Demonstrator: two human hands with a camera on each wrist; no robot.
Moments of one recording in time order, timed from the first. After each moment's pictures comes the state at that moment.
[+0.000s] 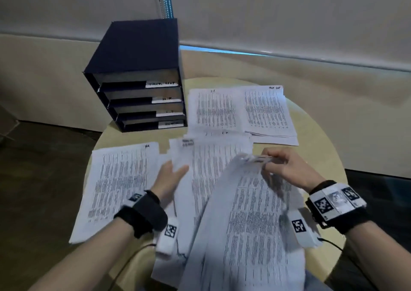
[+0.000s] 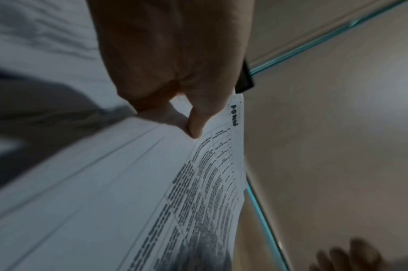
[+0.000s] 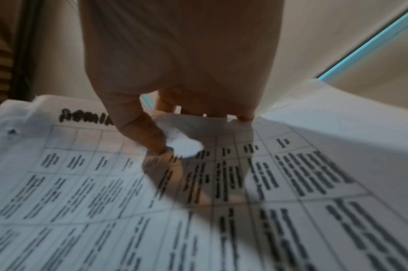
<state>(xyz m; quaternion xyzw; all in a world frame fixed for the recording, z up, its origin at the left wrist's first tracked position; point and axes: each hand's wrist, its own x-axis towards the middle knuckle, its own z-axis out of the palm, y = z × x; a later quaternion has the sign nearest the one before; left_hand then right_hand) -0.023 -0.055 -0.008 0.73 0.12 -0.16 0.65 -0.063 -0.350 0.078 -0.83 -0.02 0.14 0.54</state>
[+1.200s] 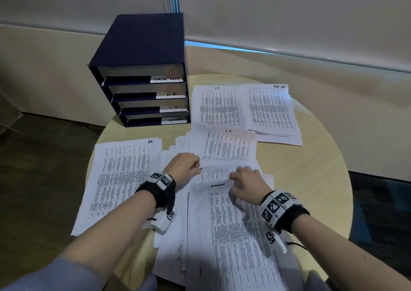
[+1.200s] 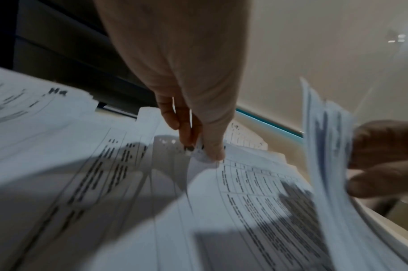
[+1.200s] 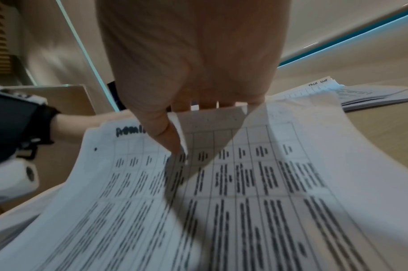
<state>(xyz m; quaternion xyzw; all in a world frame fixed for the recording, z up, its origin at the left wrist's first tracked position) 0.025 -0.057 -0.044 0.95 -0.23 -0.11 0.20 -0.051 -0.286 -0.017 -0.97 -0.12 0.17 0.14</state>
